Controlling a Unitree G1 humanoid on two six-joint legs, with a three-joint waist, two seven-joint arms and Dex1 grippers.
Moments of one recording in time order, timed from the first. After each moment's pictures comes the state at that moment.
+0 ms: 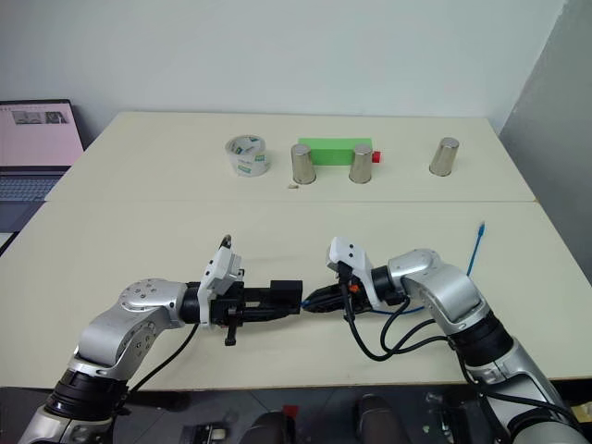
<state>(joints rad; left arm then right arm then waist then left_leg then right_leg) -0.27 0.68 -0.12 -0.16 -0.50 0.44 -1.24 -0.62 -0.51 0.41 -0.15 0.41 0.79 1.13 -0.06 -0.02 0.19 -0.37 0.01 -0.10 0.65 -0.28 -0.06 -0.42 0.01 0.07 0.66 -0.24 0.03</state>
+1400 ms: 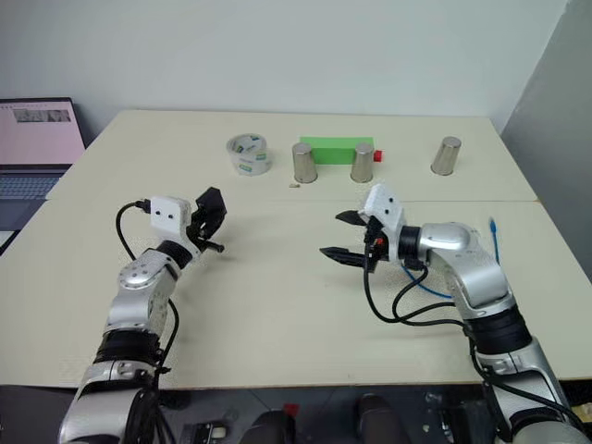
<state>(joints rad) -0.58 0.43 0.18 0.64 -0.19 -0.14 -0.42 -0.64 -0.50 0.20 -0.12 0.33 0.52 0.92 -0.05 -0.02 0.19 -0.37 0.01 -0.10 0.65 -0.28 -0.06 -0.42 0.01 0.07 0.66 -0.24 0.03</state>
